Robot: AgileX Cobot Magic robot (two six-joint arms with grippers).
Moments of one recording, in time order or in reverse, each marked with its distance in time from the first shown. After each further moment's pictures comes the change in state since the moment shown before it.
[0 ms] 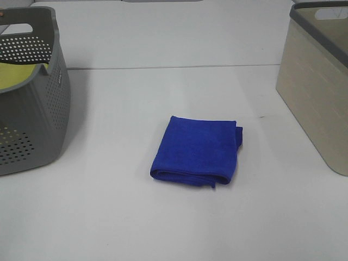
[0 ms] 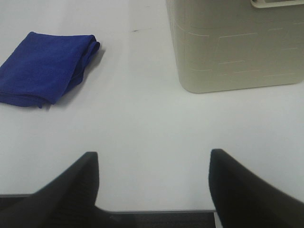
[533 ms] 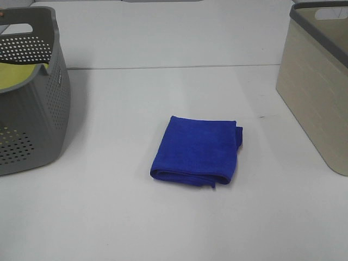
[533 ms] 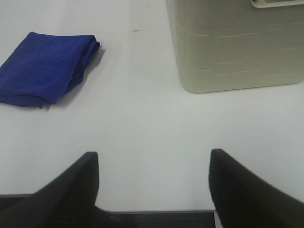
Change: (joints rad) left arm 0.000 0.000 0.000 0.000 0.000 0.000; right arm 0.000 0.000 0.000 0.000 0.000 0.000
